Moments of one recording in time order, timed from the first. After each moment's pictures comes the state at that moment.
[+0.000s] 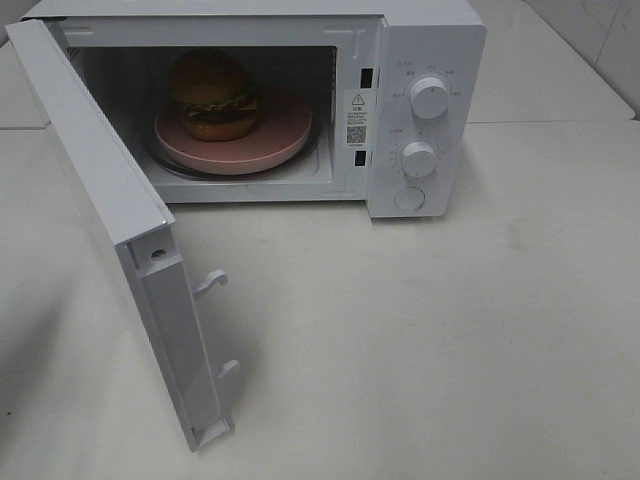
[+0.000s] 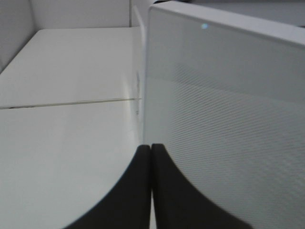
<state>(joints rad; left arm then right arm) 0.05 1.20 -0.18 0.38 -0.79 -0.19 0.16 0.00 -0.51 -0.14 1.04 0.13</state>
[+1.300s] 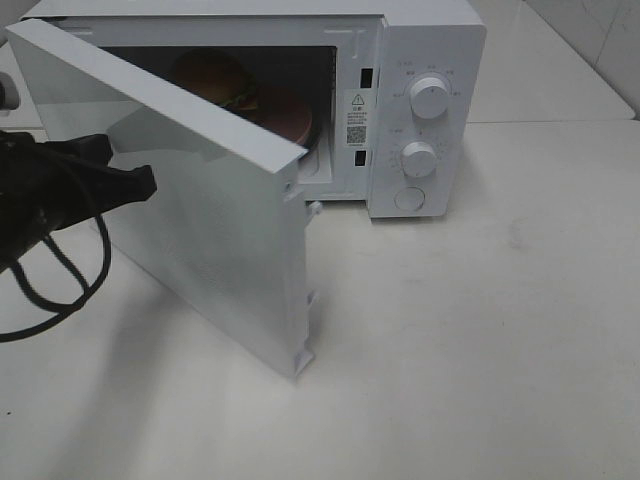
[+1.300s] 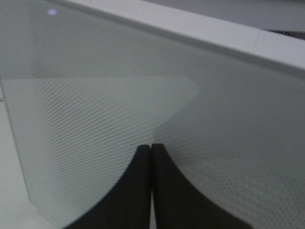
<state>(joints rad) -0.63 1.61 -0.45 -0.47 -0.93 0.15 0.16 0.00 -0.51 -0.14 1.04 0.13</state>
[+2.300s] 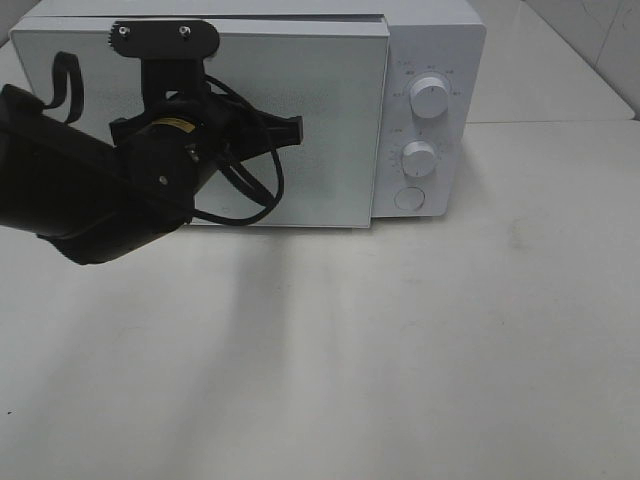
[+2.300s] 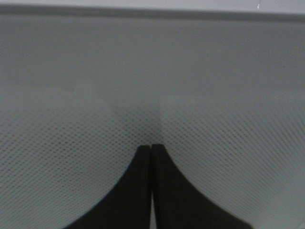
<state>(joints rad) -0.76 1.94 -0.99 -0.83 -0.77 0.51 0.16 0.00 -0.51 -0.14 1.04 0.13</state>
